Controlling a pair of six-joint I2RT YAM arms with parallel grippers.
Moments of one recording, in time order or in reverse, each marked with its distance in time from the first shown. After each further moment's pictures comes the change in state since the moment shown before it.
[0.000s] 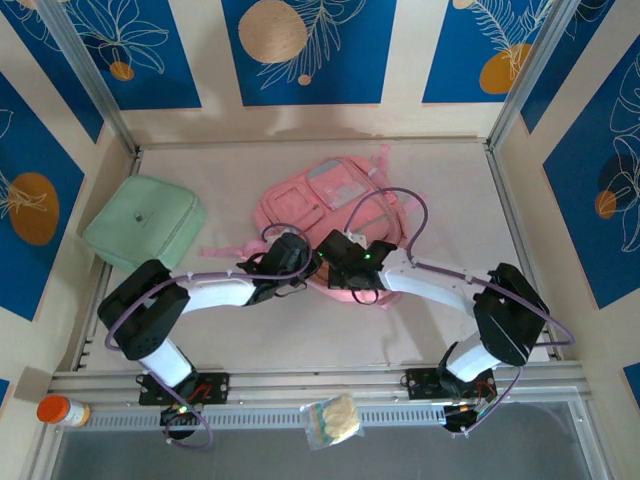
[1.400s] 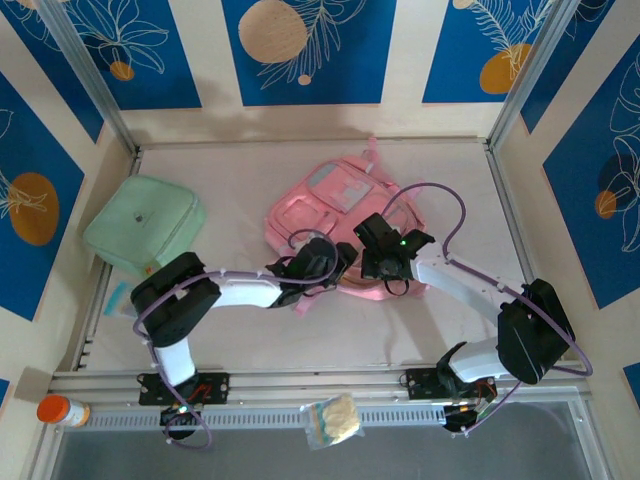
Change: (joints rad) left arm -0.138 0.181 0.149 0.165 -0.023 -0.287; right arm -0.222 -0.122 -0.063 -0.088 -0.045 -0.174
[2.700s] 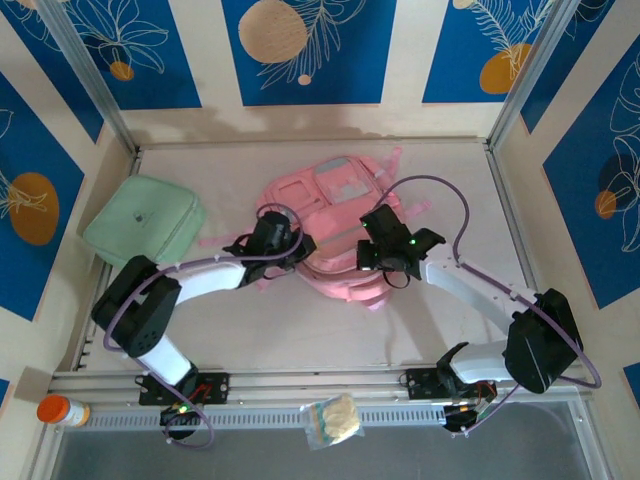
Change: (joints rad) left arm 0.320 -0.192 -0.071 -0.246 0.280 0.486; right arm -0.024 -0.060 0.010 0.132 -0.108 -0.169
